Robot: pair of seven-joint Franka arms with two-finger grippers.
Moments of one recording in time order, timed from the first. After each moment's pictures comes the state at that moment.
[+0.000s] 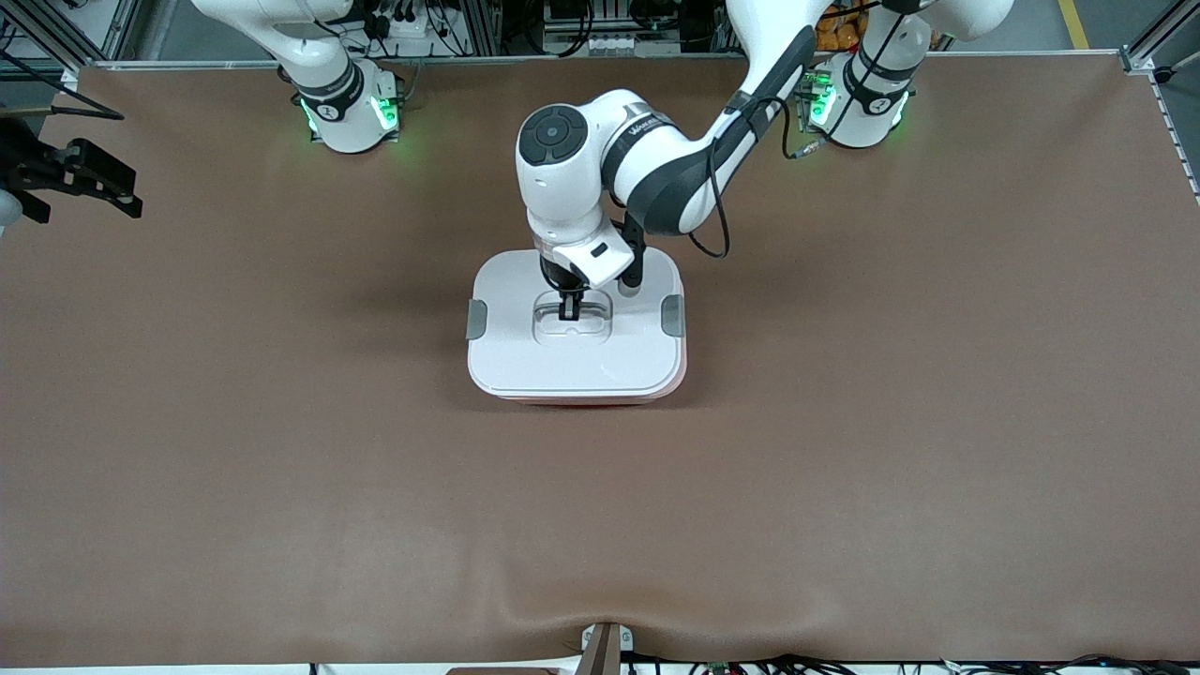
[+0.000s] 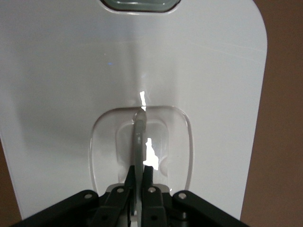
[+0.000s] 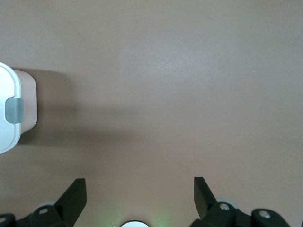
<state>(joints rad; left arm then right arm) -0.86 0.66 -0.02 -1.26 0.09 1.97 -2.43 -0.01 -0.04 0.02 -1.50 -0.04 1.42 -0.07</state>
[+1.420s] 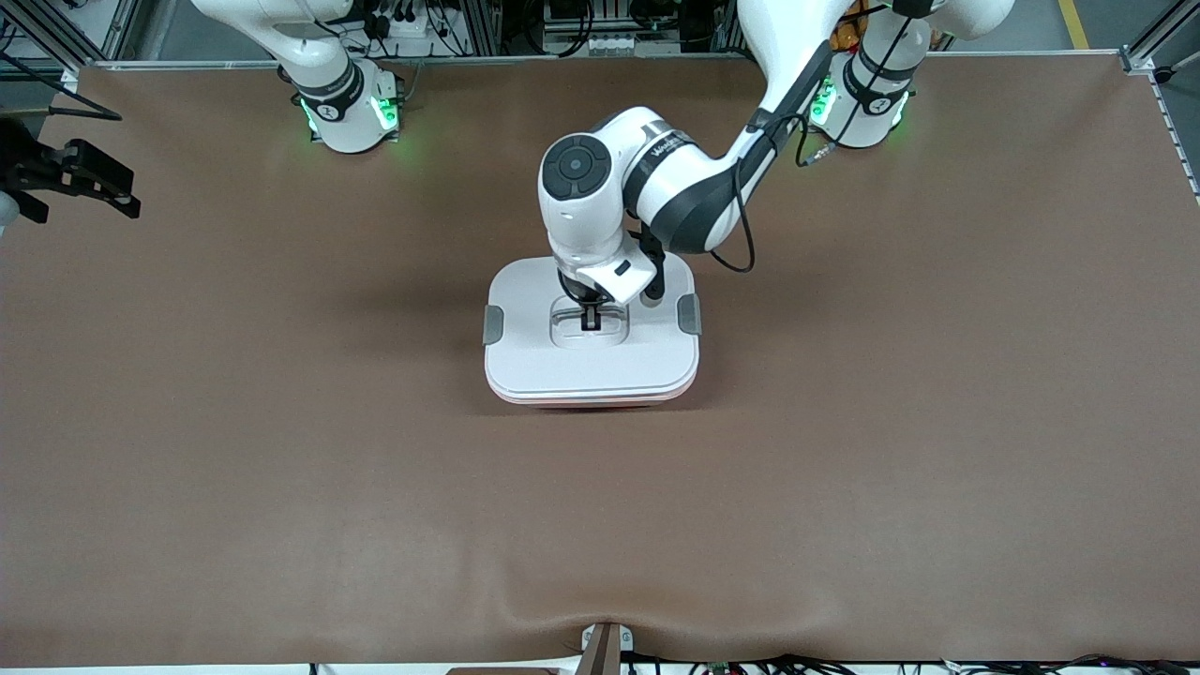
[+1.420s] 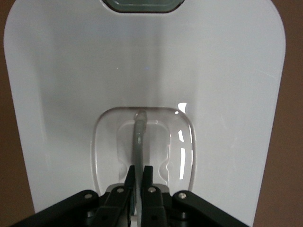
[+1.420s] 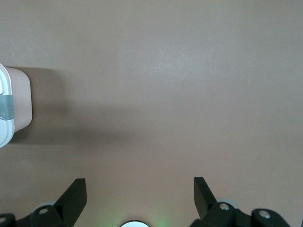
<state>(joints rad) -0.81 0.66 -0.02 -1.27 0.01 1.92 -2.43 -0.01 -0.04 0.01 -1.50 -0.04 1.42 -0.07</state>
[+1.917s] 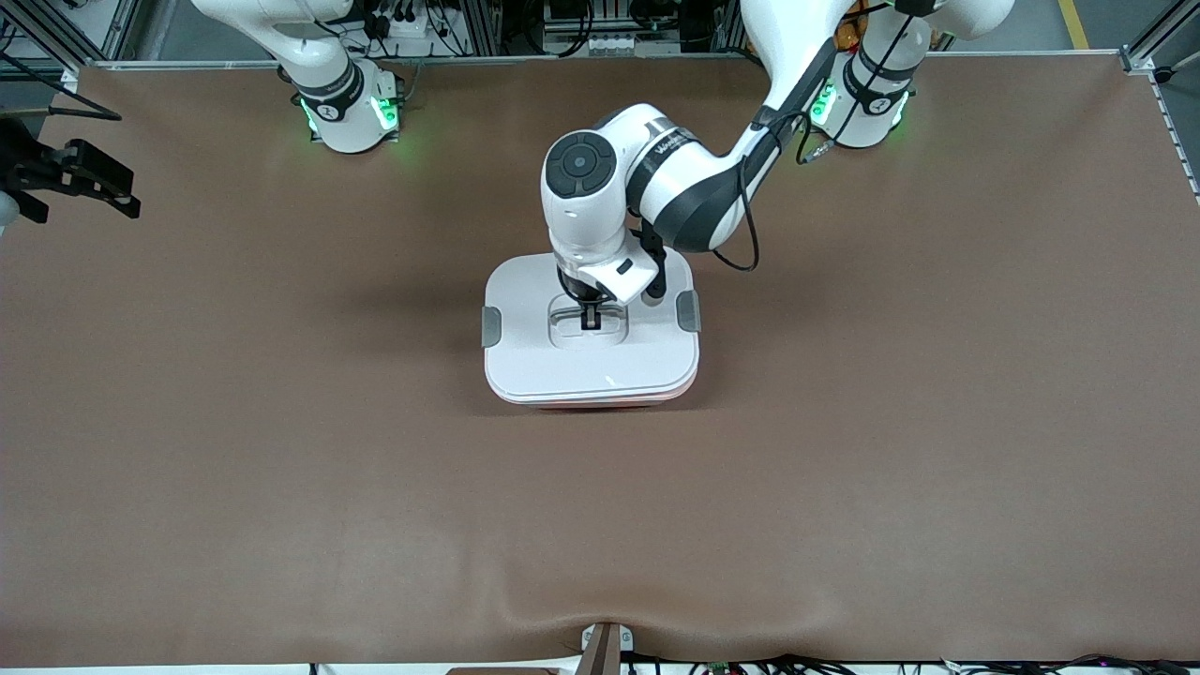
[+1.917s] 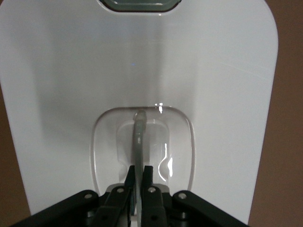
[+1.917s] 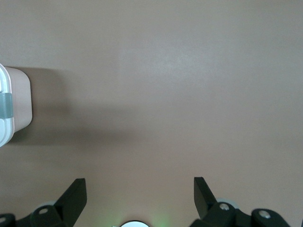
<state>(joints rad) -0.81 0.66 -0.02 -1.27 0.01 1.92 -2.43 -0.01 -0.04 0.01 -1.50 -0.04 1.42 -0.07</state>
